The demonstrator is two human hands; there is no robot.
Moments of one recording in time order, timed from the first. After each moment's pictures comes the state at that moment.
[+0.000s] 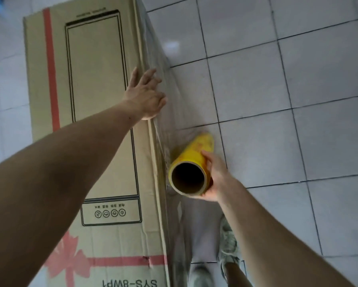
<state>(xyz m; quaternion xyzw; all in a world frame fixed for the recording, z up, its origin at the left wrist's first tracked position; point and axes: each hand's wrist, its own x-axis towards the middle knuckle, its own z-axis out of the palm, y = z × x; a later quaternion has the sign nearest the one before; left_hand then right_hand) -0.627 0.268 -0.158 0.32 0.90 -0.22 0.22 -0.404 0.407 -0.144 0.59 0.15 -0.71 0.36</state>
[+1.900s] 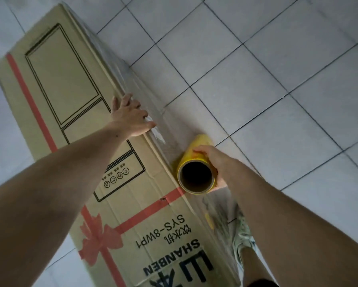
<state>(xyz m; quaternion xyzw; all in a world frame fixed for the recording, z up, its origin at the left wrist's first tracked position) -0.473 0.230 -0.139 0.40 0.83 -0.32 0.23 -0.234 0.340 -0.130 0.59 0.27 -0.68 0.33</state>
